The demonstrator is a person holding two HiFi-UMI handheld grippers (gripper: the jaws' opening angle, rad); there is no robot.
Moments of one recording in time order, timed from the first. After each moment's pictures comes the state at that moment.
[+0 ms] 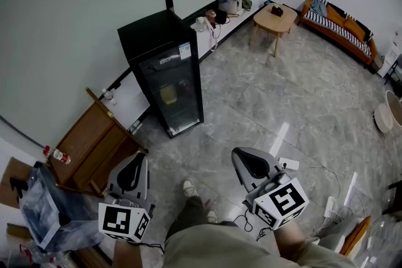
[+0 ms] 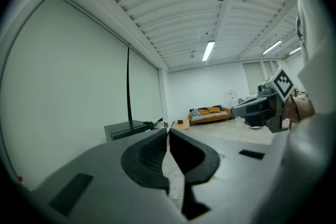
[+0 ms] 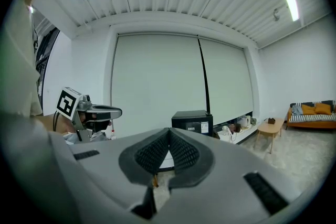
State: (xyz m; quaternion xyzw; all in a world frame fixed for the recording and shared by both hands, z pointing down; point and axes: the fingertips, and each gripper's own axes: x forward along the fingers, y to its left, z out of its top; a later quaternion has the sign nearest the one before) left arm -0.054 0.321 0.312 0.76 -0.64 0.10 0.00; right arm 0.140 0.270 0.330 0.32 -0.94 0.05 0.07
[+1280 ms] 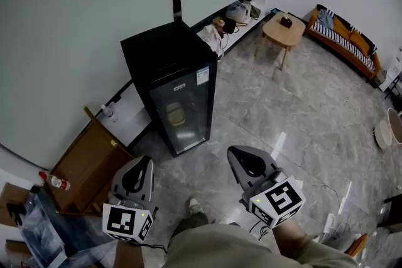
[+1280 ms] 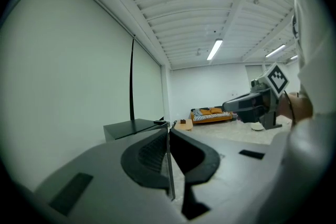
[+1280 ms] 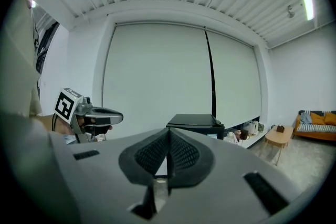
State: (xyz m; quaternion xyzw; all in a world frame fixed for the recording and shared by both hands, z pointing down) left arm -0.184 0.148 0.329 0.77 -0.63 0.09 0.02; right arm -0.012 0.092 0.323 0.31 -0.95 0.03 0.09
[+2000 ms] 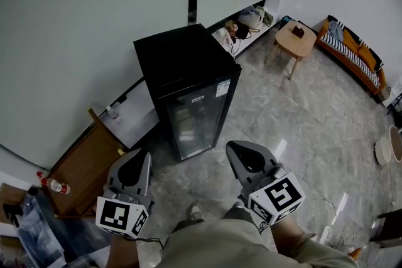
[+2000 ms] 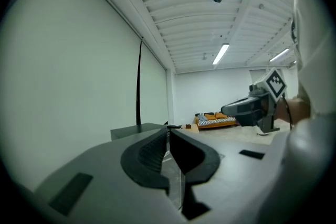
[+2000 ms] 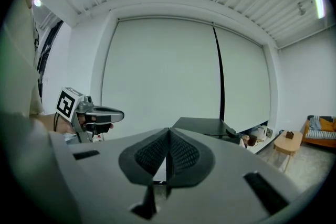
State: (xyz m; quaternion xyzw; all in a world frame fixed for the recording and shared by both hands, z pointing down) left arm -0.281 0.080 0.325 0.77 -0.64 0.06 0.02; right arm -0.114 0.017 0.320 0.28 -0.96 0.01 0.10
